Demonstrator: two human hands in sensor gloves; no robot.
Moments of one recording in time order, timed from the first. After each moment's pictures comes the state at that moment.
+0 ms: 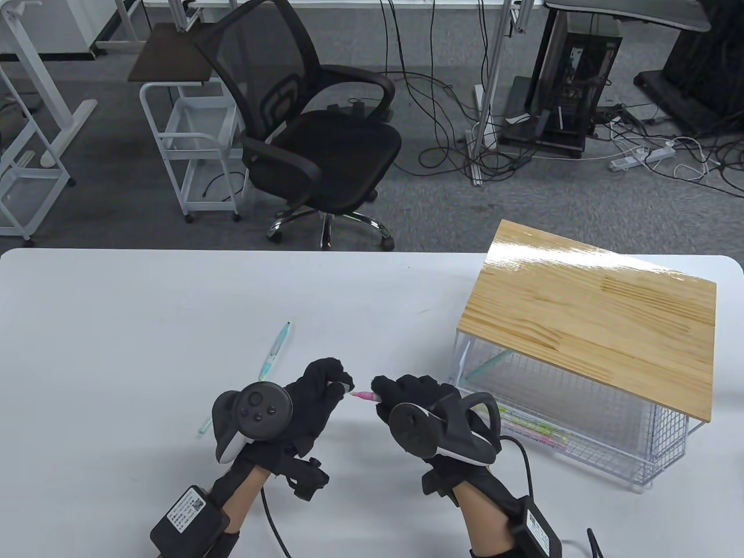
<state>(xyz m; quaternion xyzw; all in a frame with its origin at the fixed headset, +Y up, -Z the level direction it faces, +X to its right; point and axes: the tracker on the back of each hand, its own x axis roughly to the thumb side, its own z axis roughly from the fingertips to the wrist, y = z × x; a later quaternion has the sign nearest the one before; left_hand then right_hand) -0.168 -0.669 -0.305 0.05 -0.20 0.35 0.91 0.057 -0.653 -0.285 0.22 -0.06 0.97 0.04</state>
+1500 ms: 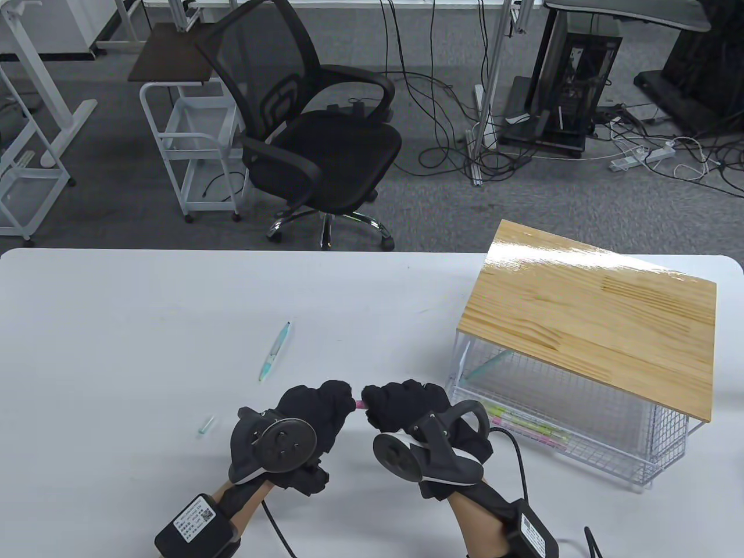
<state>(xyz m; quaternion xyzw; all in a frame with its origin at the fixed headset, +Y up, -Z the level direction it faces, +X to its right) -0.148 -0.660 -0.283 0.17 -0.25 0.21 0.93 0.038 -0.648 -0.267 0.27 -0.15 0.95 -0.03</state>
